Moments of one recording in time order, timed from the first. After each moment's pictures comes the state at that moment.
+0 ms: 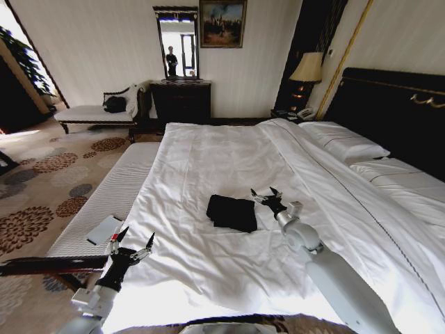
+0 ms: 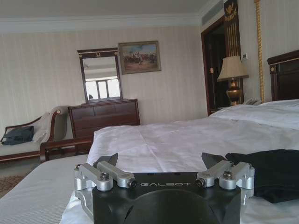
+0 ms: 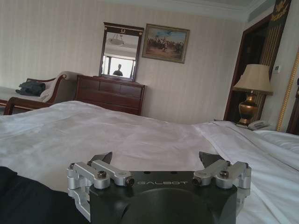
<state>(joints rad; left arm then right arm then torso) 1.95 -1.04 -0.74 -2.20 -0.40 -0.26 0.01 -1.30 0.96 0.49 1.92 0.41 -0.10 0.13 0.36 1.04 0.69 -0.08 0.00</state>
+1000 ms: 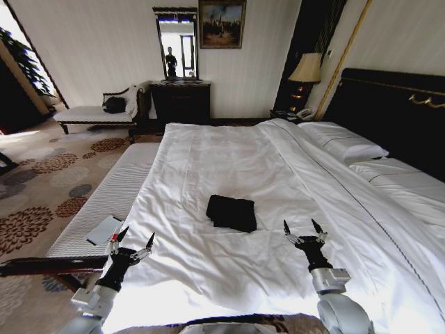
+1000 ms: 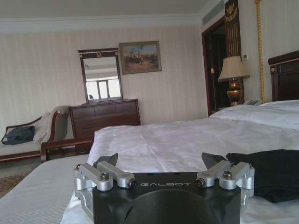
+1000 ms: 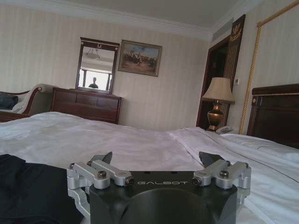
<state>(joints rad) 1.95 -1.04 -0.74 -2.20 -0.40 -0.26 0.01 -1.72 1.28 0.72 2.11 0.20 0.13 0.04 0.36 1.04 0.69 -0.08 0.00</state>
